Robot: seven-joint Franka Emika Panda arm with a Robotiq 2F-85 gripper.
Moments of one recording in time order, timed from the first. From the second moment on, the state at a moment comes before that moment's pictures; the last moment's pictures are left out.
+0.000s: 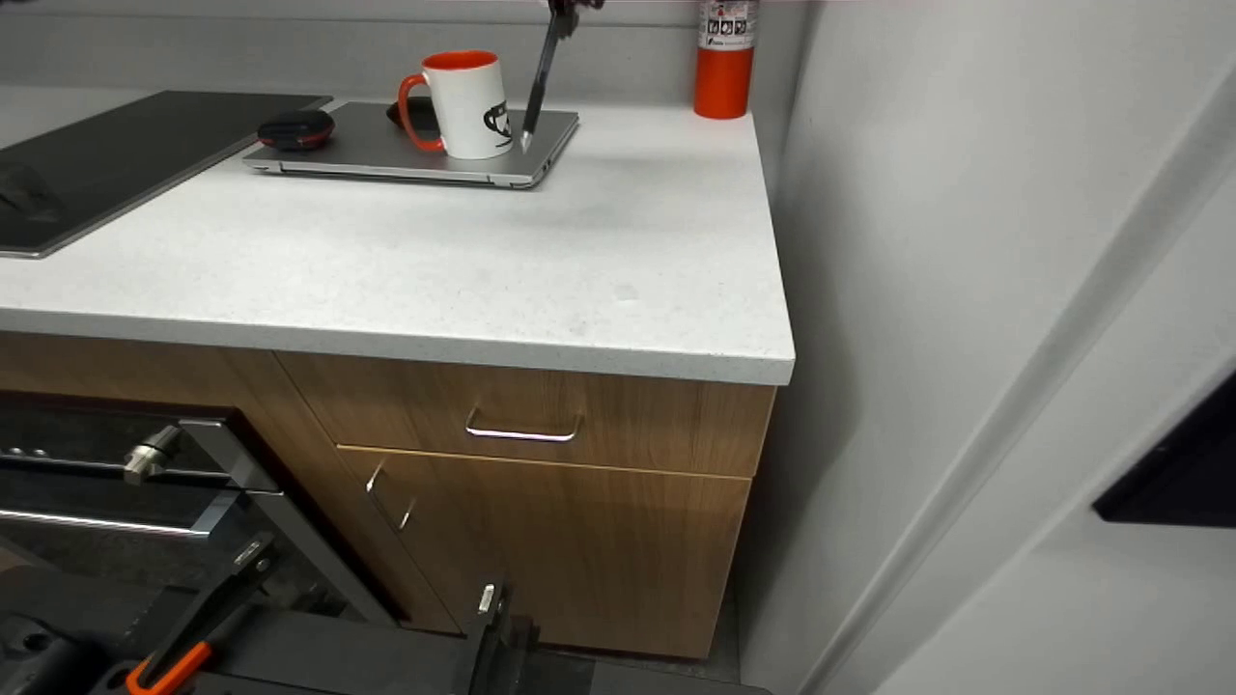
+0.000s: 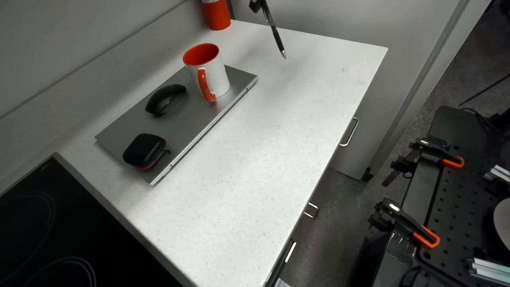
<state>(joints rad) -0.06 0.01 -0.07 -2.28 0.06 2.82 0.07</state>
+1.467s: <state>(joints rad) -0.01 0.30 -0.17 -2.14 -0.14 2.79 0.32</state>
